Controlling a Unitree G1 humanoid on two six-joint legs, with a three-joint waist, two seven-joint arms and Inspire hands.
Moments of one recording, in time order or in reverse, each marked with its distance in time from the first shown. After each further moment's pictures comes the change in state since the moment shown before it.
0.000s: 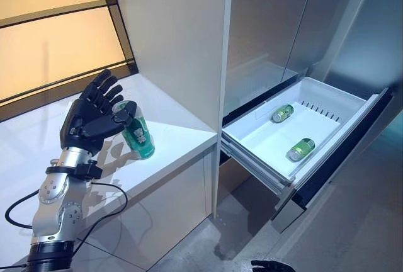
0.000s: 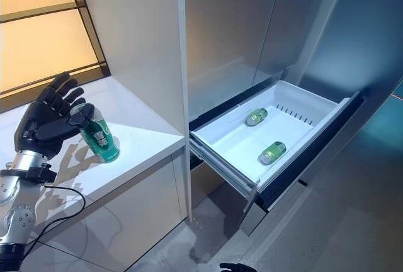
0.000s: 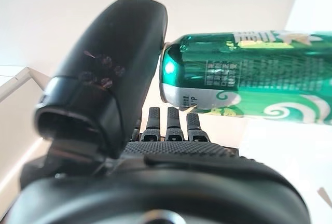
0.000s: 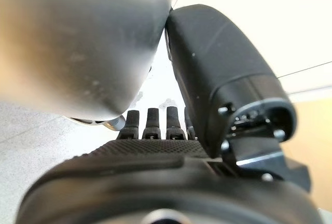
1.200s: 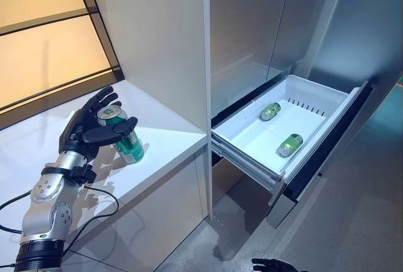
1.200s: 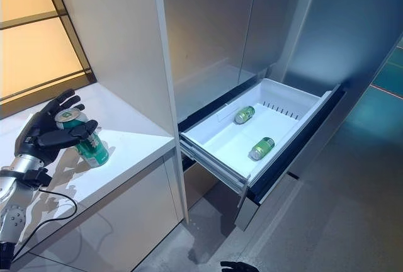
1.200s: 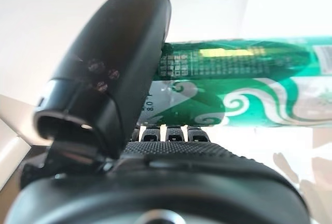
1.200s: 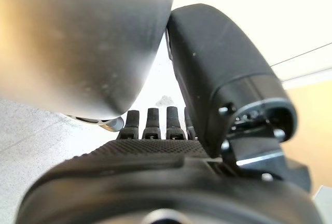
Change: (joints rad) left arm -0.001 0.071 -0.003 0.100 0.045 0.078 -0.033; right arm -0.003 -0.002 -0.014 0.003 -0.002 -0.003 0.002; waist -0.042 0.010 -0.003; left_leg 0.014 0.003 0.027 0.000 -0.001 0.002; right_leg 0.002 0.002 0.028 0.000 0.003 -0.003
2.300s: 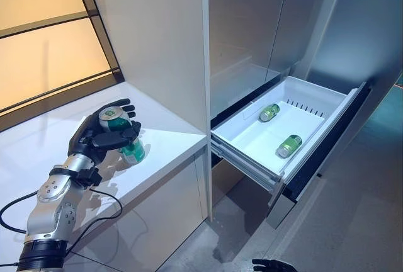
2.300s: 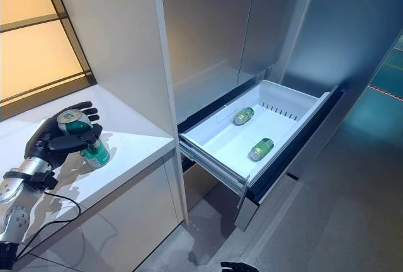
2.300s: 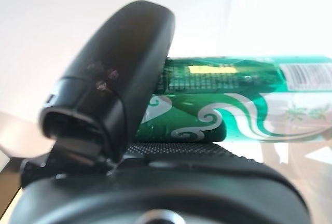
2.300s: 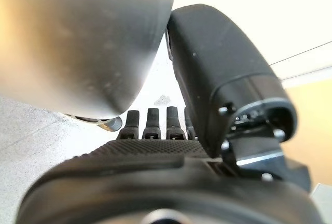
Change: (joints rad) left arm 0.000 0.000 -0.039 0.009 0.023 0.037 -0.032; right arm 0.003 0.000 0.000 0.017 0.000 -0.019 0.000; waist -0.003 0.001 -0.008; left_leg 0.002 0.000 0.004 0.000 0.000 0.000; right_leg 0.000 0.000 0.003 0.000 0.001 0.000
